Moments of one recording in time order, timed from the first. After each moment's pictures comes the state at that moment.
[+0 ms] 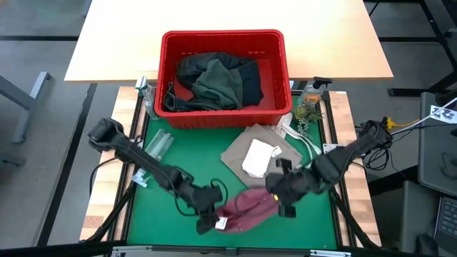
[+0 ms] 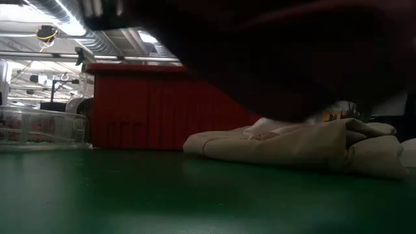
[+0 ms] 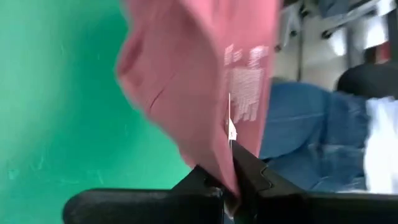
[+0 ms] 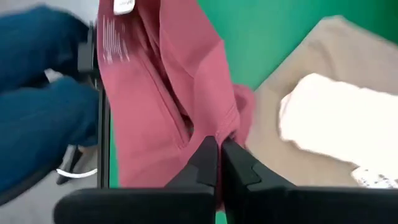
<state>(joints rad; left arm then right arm) -0.51 1.73 1.22 -0.24 0.07 -0.97 0.49 1.59 1.65 -1.16 0.14 0.57</state>
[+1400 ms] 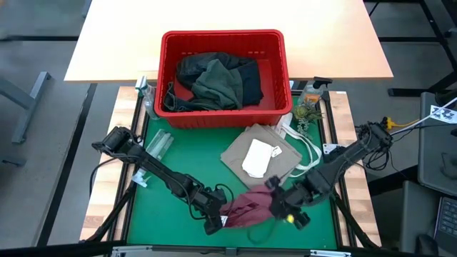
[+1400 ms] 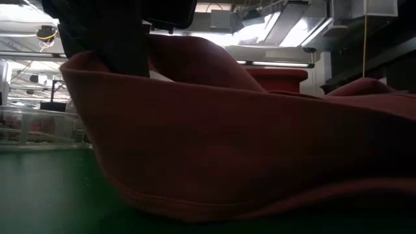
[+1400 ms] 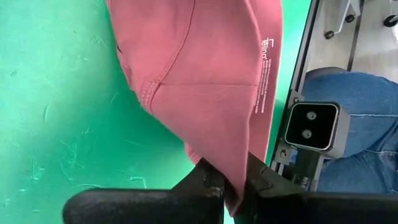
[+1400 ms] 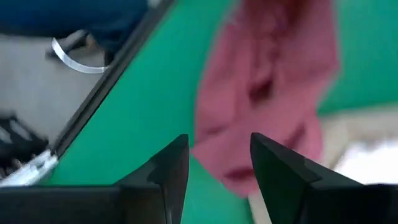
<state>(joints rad) -0.50 1.89 1.22 -0.24 0.04 -0.99 0.57 1.61 1.44 -0.98 -0.06 -0.04</state>
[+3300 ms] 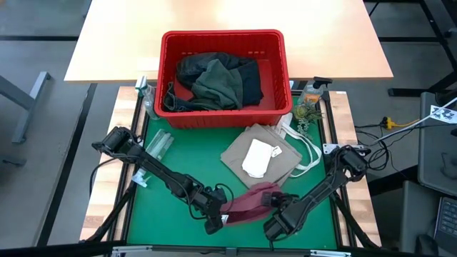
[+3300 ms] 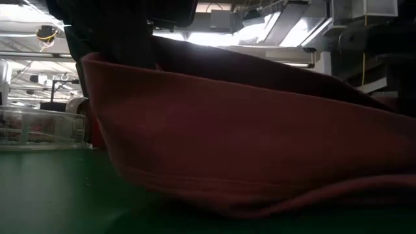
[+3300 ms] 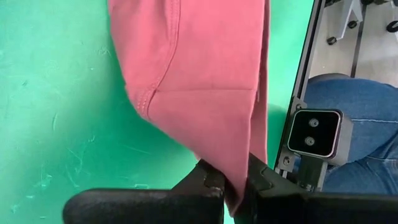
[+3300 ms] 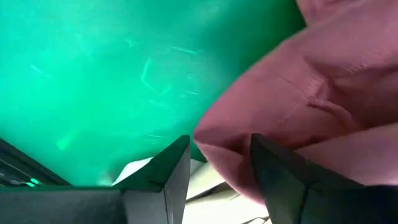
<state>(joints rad) -0.50 1.89 1.22 -0.23 0.01 -0.98 0.66 2.01 1.48 -1.36 0.24 -0.67</state>
